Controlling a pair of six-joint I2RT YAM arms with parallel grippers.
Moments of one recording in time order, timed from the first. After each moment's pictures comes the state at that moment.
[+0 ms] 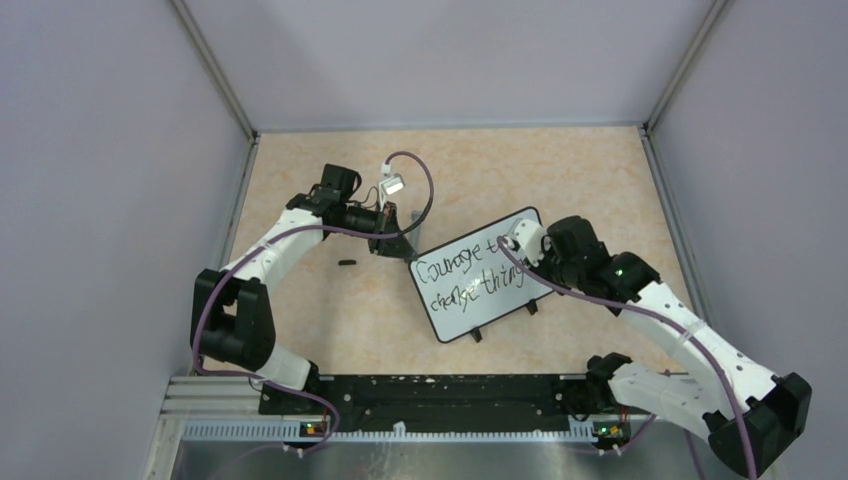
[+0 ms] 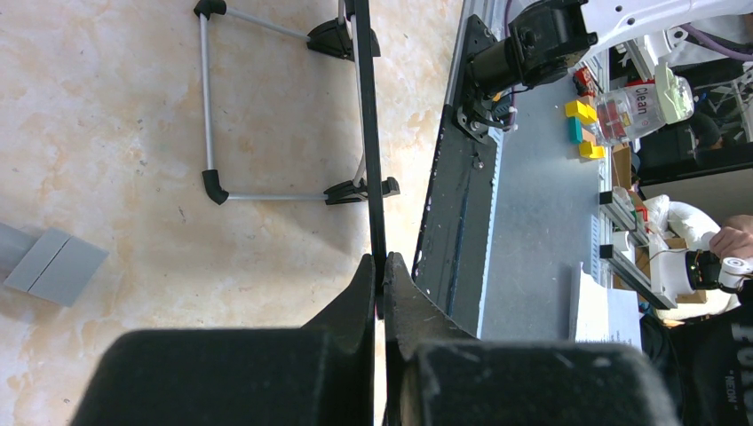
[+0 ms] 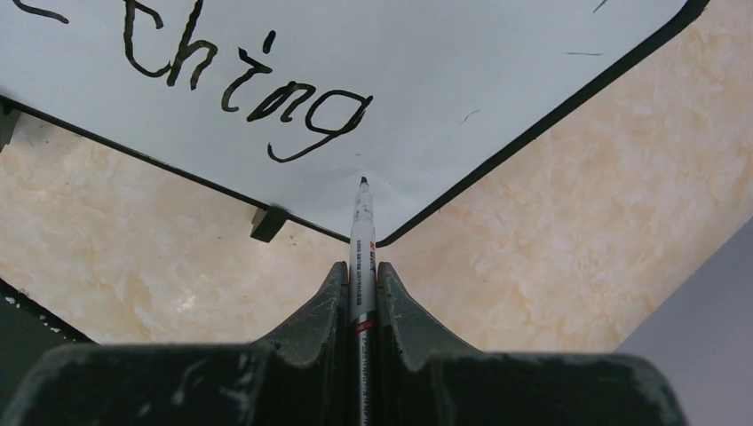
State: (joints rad) left arm -0.28 1.52 1.12 -0.61 1.17 0.18; right arm 0.62 0.94 0.86 -0.80 0.10 -0.44
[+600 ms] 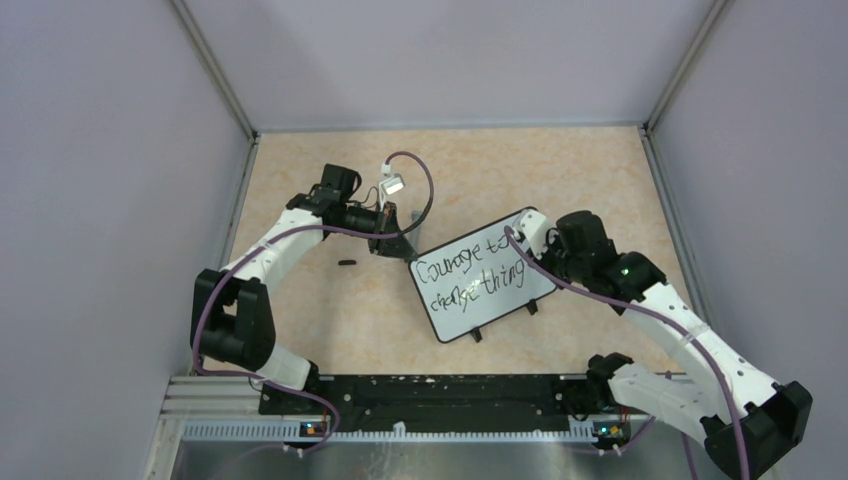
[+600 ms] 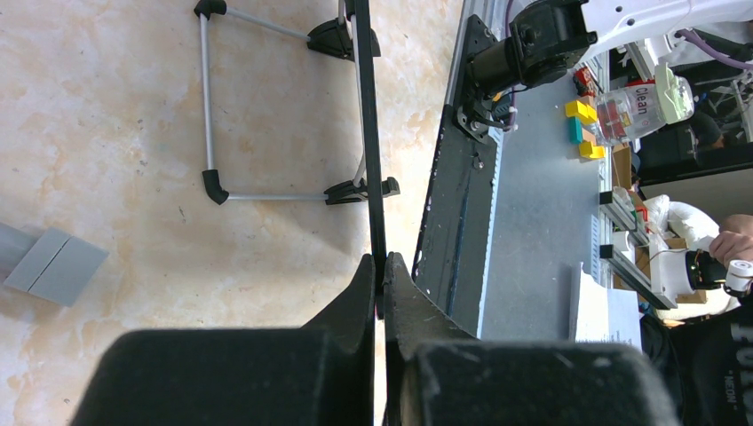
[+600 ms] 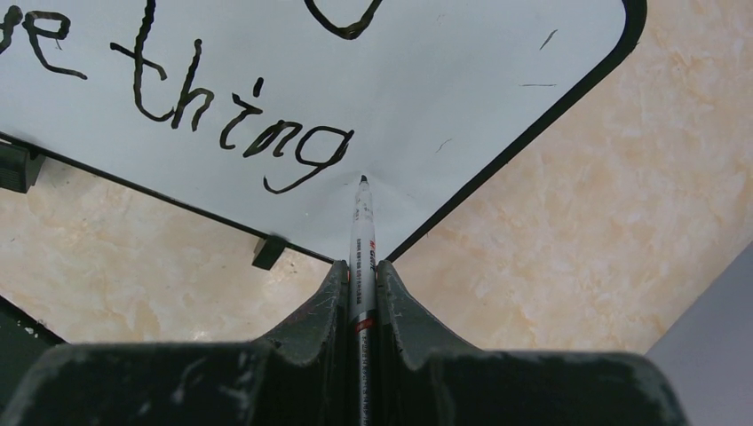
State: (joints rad) left arm -0.28 1.52 1.12 -0.61 1.17 0.18; right arm 0.54 0.92 0.86 -0.74 0.02 -0.44
